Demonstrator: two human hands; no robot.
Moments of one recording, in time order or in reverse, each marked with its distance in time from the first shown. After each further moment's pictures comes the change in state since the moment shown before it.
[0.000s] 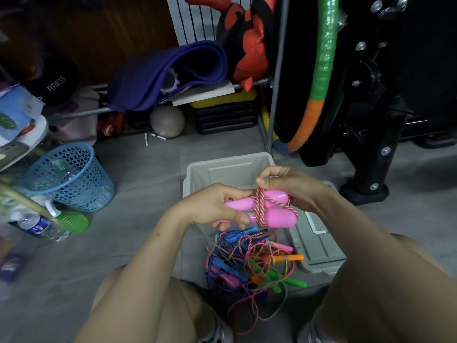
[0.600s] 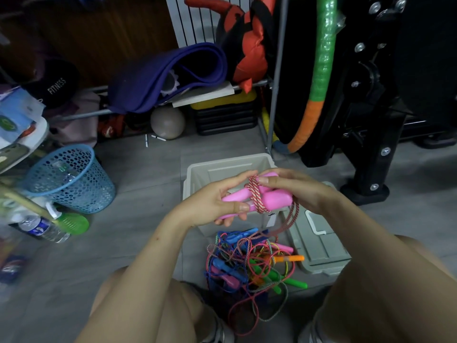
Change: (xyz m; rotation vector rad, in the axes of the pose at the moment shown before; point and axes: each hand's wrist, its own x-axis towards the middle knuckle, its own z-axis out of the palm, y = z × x) left_hand -0.002 0.003 0.002 -0.088 0.148 0.054; right_hand -0.011 -0.003 -0.004 -0.134 0.016 -0.044
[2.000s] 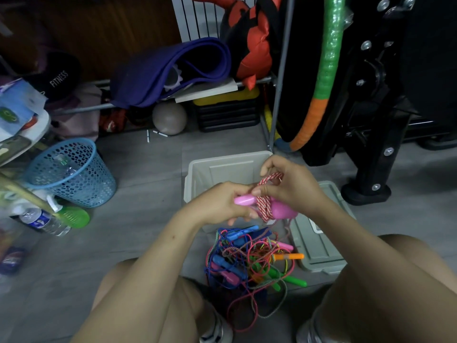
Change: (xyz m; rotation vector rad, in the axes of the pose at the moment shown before) left_hand 0.002 0.007 0.011 0.301 0.046 -0.051; right_hand 0.003 0.007 0.015 -0.743 0.385 -0.328
